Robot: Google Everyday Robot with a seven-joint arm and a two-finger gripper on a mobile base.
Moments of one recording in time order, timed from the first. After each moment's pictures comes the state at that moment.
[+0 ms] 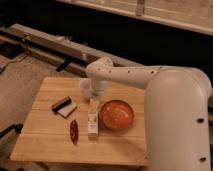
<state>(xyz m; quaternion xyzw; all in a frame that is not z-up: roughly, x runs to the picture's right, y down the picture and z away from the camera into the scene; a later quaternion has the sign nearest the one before) -0.034 0.089 0.835 -0.36 0.02 0.20 0.91</state>
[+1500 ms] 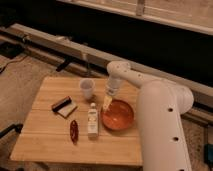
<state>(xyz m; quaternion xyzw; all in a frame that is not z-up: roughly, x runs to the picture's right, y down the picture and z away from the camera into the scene) 0.020 0.103 0.927 -0.44 -0.03 0.20 0.88</state>
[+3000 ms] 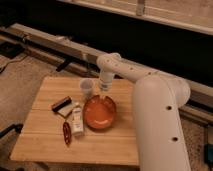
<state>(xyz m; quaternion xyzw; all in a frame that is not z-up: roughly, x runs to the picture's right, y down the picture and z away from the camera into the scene) -0.011 0.048 0.889 -0.40 -0.05 0.11 0.91</state>
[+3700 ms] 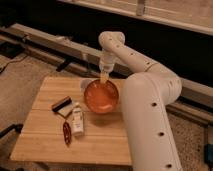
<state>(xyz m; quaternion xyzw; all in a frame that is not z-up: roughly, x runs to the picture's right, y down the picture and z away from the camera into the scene) -0.004 -0.041 0.858 -0.41 -0.08 0.08 0.90</state>
